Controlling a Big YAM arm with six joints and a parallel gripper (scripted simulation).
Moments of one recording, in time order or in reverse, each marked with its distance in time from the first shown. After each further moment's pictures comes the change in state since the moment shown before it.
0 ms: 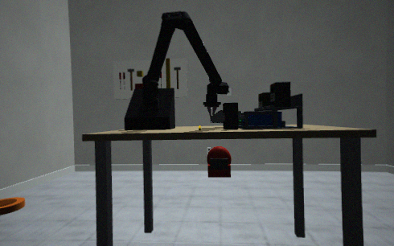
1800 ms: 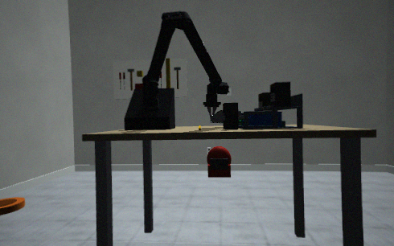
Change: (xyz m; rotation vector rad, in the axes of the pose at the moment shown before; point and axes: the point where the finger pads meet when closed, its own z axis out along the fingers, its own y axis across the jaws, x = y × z) arm 0.000 0.000 0.000 0.000 0.000 0.000
